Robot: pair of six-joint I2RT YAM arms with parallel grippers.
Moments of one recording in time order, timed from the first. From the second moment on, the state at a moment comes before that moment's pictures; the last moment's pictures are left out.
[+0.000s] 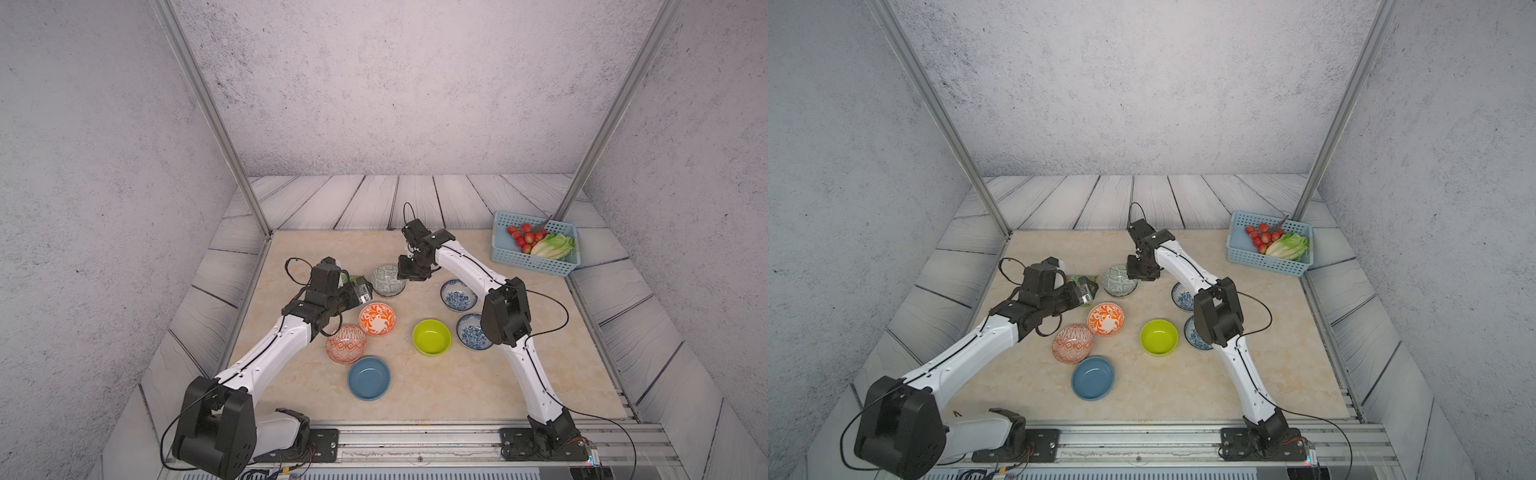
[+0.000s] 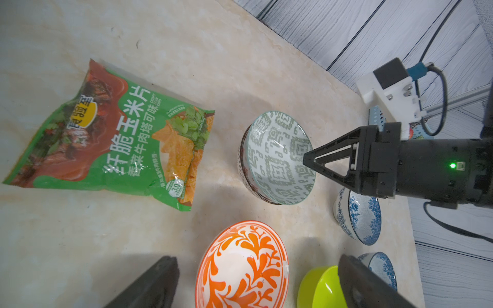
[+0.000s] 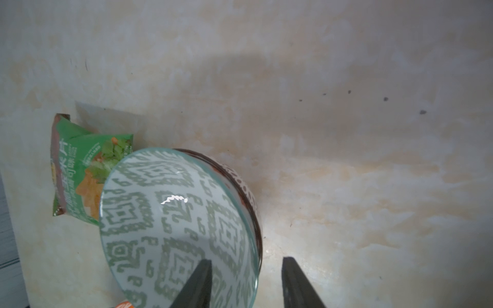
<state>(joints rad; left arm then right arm) -0.34 1.27 0.85 -0.26 0.14 -0.66 0.60 2.41 2.32 -1.06 -0.19 0.53</state>
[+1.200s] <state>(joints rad) -0.33 1.27 0.85 -0.32 0.16 -0.66 0.25 1.89 1.52 -0.87 -0.12 0.60</state>
